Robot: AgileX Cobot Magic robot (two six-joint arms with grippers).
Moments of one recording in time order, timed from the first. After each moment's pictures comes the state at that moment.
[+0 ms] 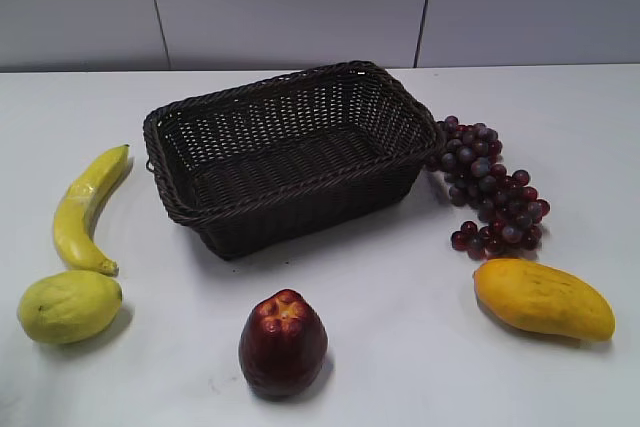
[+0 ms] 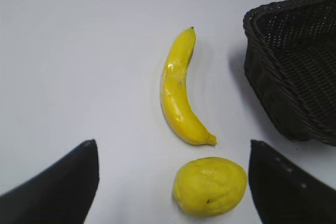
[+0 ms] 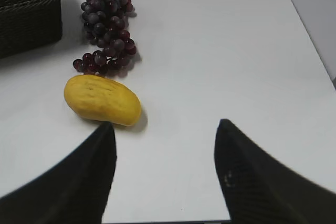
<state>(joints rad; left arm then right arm) 0.02 0.86 -0.63 -0.26 0.65 0.17 0.13 -0.01 -0.49 -0.09 1.05 0.08</state>
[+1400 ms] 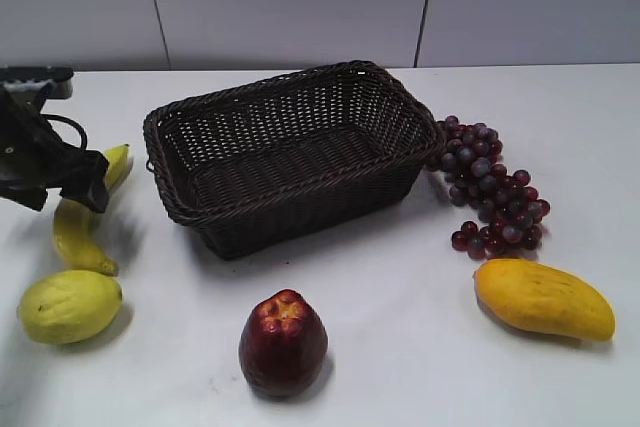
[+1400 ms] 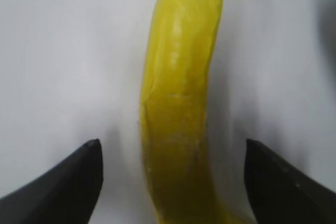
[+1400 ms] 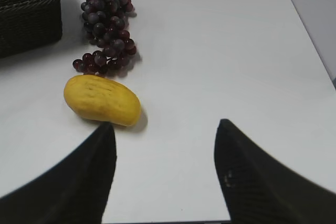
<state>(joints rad) -0.10 1.91 -1.10 -0.17 0.57 0.24 0.13 -0.01 -0.49 -0.09 1.05 0.08</state>
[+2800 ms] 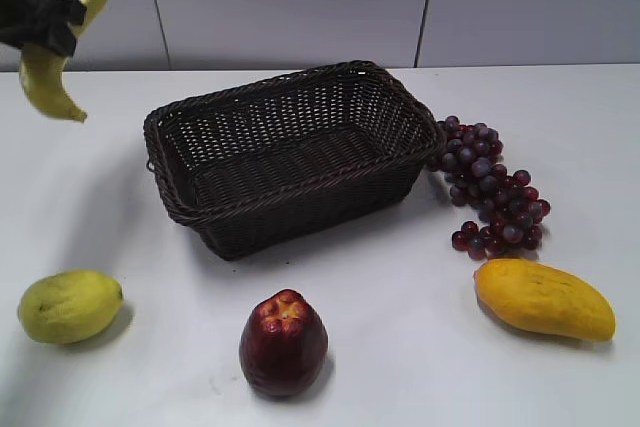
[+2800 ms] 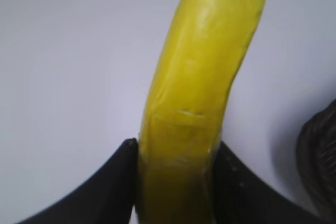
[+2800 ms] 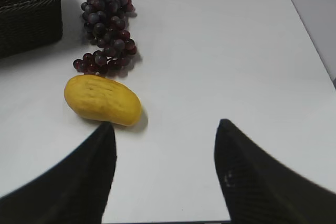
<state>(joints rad) -0.13 1.76 -1.39 -0.05 0.67 0.17 0.13 -0.01 -0.49 -0.09 1.05 0.08</state>
